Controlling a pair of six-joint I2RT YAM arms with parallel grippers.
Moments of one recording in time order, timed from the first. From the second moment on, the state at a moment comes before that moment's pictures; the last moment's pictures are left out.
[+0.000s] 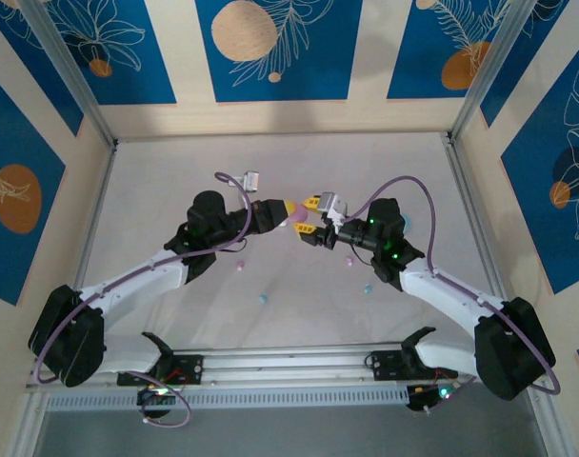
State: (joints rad) left arm -0.65 1.29 0.80 0.42 0.49 -0.94; right arm 0.52 1.17 0.62 0.49 -0.62 -0.24
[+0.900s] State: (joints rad) left arm -0.65 1.11 0.79 0.31 0.44 -0.59; right arm 0.45 1.18 0.75 0.34 -0.81 -0.10
